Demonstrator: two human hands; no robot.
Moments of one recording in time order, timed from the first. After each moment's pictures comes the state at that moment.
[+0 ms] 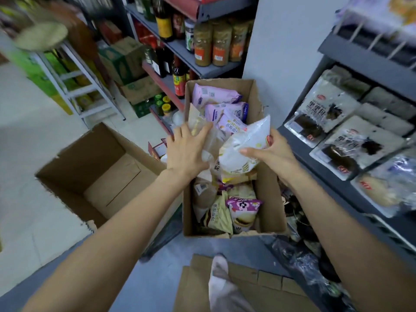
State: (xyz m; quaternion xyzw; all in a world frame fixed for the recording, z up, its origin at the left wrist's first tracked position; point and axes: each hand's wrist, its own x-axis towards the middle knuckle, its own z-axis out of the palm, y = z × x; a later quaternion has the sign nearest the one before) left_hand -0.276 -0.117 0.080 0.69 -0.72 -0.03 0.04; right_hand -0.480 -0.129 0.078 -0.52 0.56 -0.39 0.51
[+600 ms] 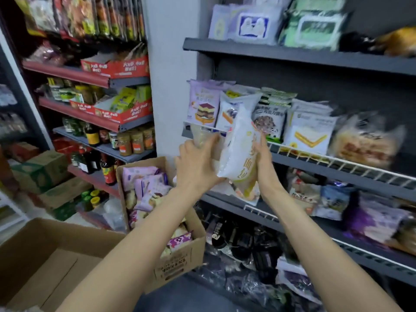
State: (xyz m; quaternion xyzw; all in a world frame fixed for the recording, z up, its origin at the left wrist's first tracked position) left_hand -0.415 0.074 0.297 0.48 -0.82 -0.08 0.30; right_hand -0.570 0.105 0.278 -0.42 0.54 -0.66 0.31
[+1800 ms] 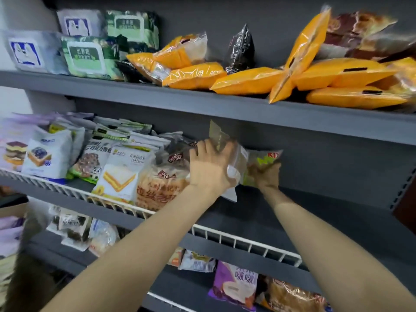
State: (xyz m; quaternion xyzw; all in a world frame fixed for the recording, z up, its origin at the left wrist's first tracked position) left_hand -0.978 0.183 0.359 0.42 -0.82 0.20 0.34; right_hand -1.168 0.180 0.296 -0.26 0.73 -0.62 0.09
